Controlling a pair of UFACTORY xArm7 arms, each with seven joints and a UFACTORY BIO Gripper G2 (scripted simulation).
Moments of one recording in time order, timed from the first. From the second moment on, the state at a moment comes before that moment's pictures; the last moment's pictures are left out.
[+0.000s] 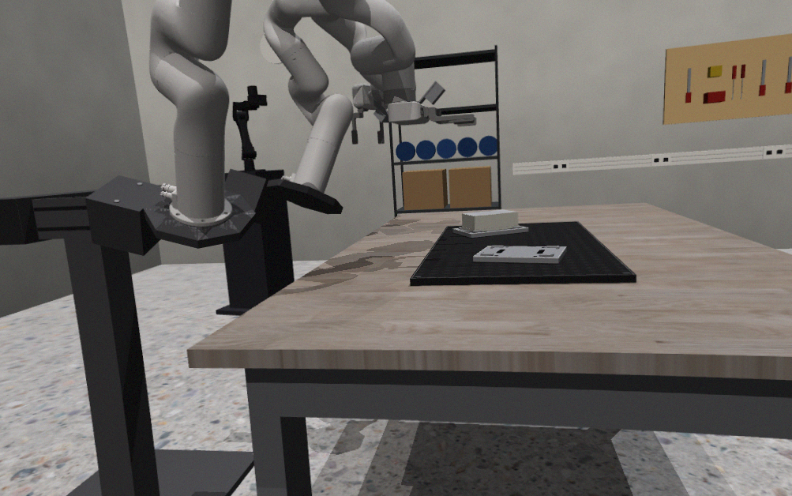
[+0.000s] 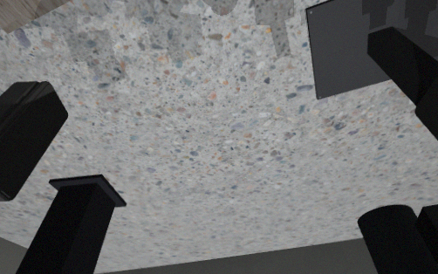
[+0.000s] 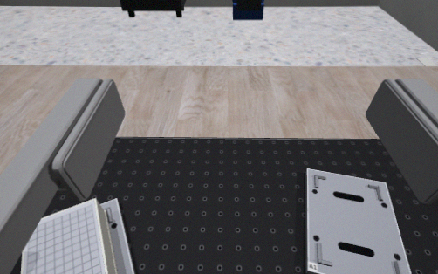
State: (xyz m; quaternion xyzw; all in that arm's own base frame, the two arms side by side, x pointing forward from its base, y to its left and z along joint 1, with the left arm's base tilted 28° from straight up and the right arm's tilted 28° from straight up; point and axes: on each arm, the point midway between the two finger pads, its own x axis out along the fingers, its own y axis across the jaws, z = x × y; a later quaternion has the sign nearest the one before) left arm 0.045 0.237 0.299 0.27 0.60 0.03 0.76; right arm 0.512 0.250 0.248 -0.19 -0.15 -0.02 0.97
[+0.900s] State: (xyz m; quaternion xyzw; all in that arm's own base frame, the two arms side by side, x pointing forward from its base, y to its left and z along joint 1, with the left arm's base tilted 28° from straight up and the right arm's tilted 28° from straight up) left arm 0.045 0.237 0.299 0.27 0.60 0.03 0.76; right arm 0.553 0.294 0.159 -0.22 -0.11 0.21 0.95
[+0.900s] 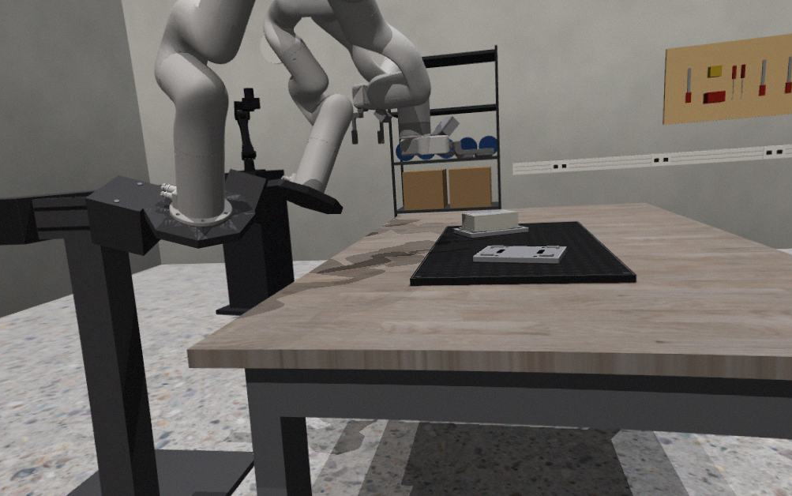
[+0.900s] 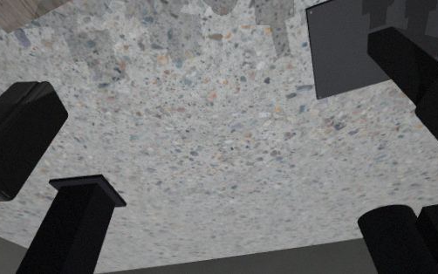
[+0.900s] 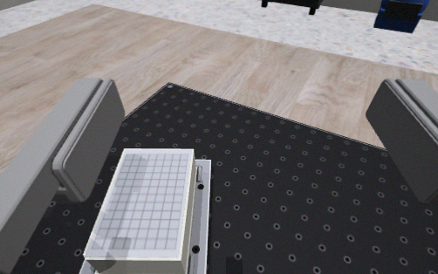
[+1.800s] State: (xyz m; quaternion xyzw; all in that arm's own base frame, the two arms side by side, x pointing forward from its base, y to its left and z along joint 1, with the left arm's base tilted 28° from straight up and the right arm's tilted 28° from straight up) left arm 0.045 0.237 0.299 0.27 0.60 0.03 0.76; right arm 0.601 0.343 0.056 -0.22 -0.10 0.21 0.95
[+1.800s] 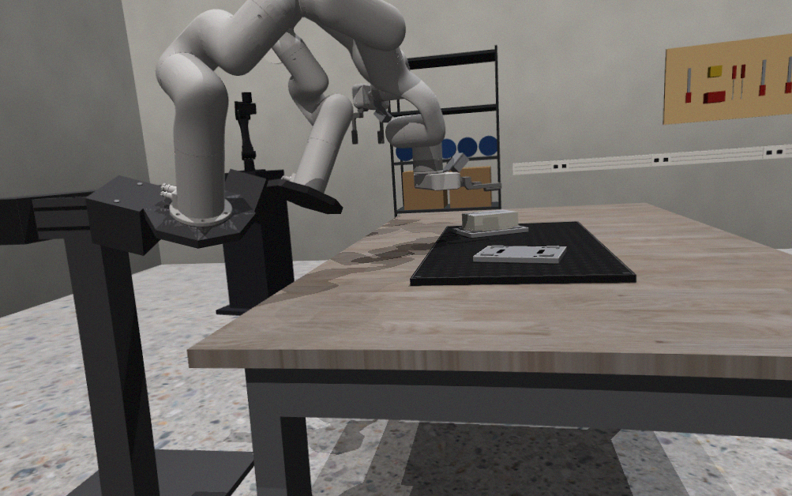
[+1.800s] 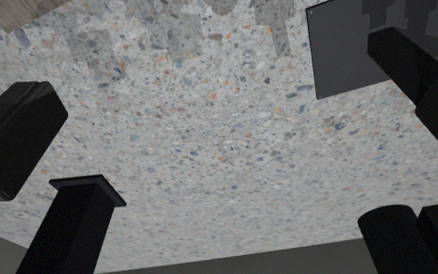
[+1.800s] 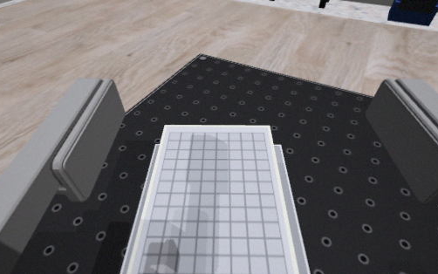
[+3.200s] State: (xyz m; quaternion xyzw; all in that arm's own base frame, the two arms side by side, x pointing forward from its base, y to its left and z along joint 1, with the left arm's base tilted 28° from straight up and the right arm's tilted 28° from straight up) left arm 0.045 0.237 0.299 0.27 0.60 0.03 0.76; right arm 0.620 0.343 0.012 -0.22 -0.10 0.21 0.95
